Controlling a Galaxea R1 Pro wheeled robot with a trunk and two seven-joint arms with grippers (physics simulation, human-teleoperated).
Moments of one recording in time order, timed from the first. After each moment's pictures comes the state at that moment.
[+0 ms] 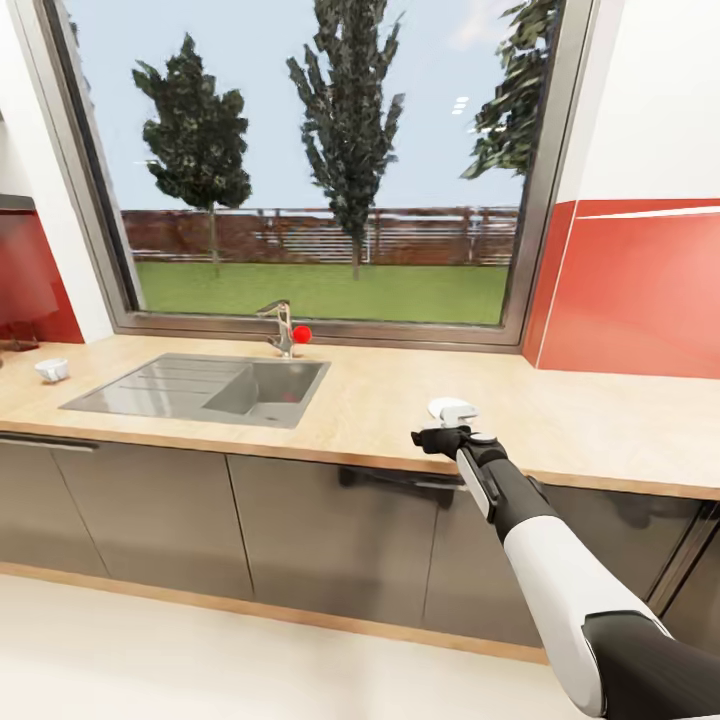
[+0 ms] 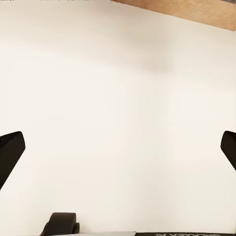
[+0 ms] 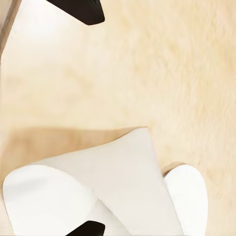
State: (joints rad) left arm 0.03 -0.10 0.04 -0.61 0.01 -0.08 0.00; right arm -0.94 0.07 0.04 -0.69 0.05 0.43 0.09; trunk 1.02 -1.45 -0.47
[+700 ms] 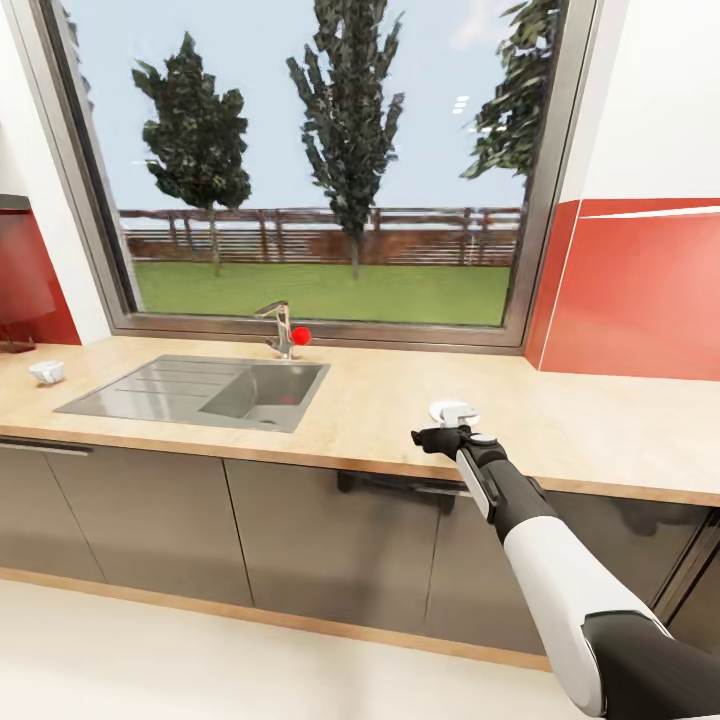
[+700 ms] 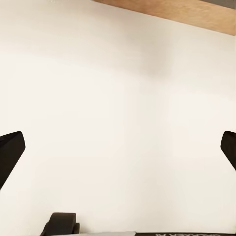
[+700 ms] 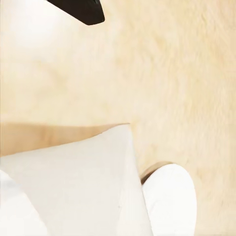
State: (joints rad) left arm 0.03 -0.10 0.04 -0.61 0.01 -0.08 0.00; right arm -0.94 0.07 0.04 -0.69 0.05 0.40 0.08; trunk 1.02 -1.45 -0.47
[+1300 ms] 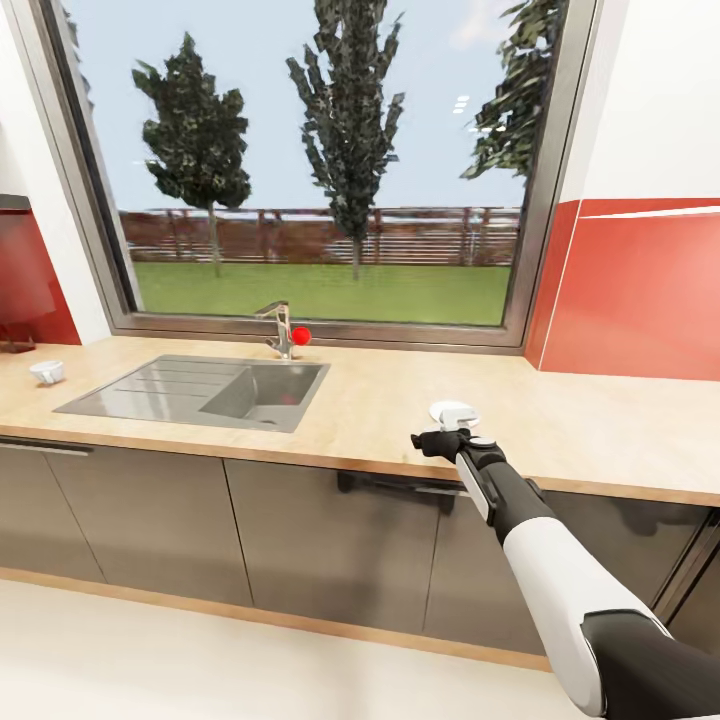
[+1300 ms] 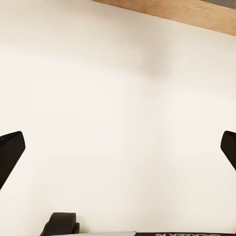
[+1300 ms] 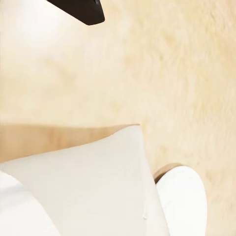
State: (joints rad) left arm 0.03 -0.10 0.04 -0.61 0.01 -0.08 0.00; right arm -0.94 0.07 0.04 -0.66 0.05 0.39 0.08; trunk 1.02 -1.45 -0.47
